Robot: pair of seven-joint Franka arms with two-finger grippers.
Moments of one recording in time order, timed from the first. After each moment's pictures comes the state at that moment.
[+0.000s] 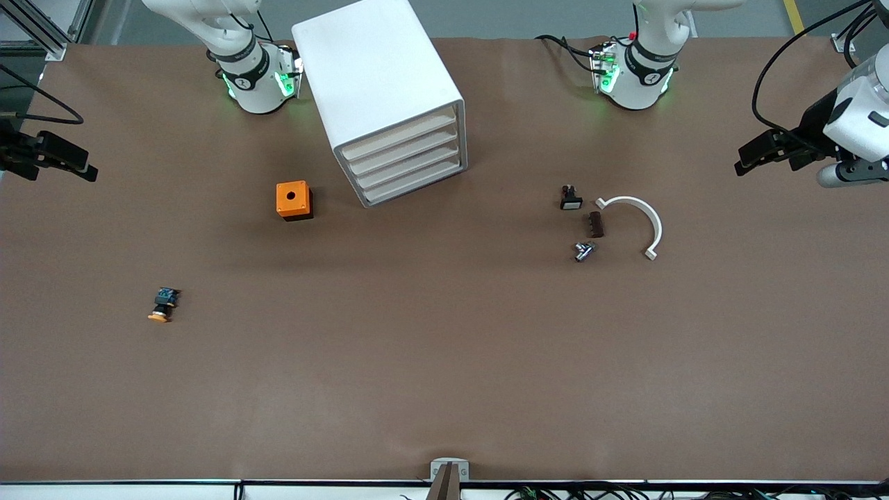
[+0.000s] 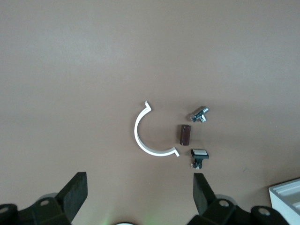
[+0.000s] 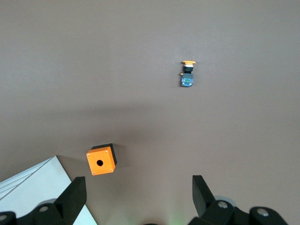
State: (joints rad) left arm -0.05 -0.13 0.02 -1.82 -0.05 1.64 -0.13; right arm -0.02 -0.03 -0.07 -1.58 0.02 1.49 -0.03
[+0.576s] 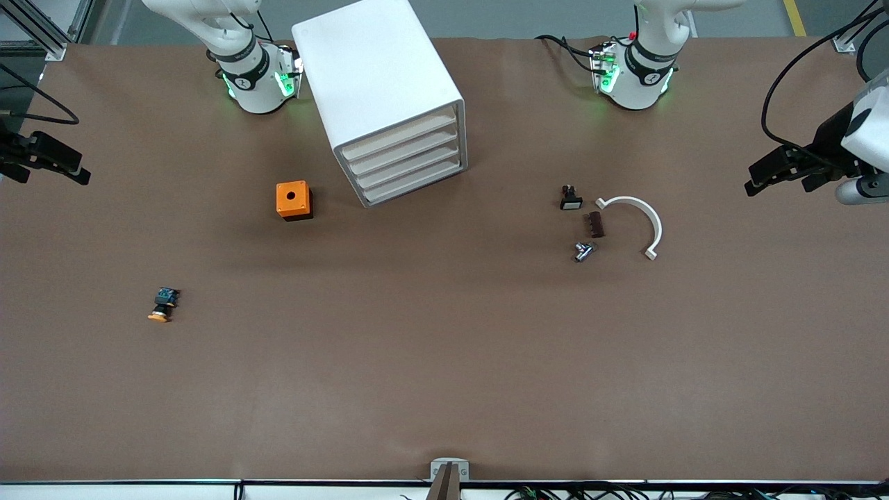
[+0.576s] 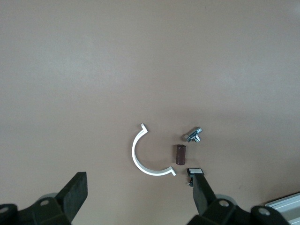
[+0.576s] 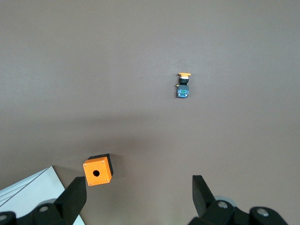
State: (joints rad) left arm -0.05 -0.06 0.01 -1.69 -0.05 1.66 -0.11; right arm -0.02 -0.04 -0.07 -1.59 0.01 1.55 -0.05
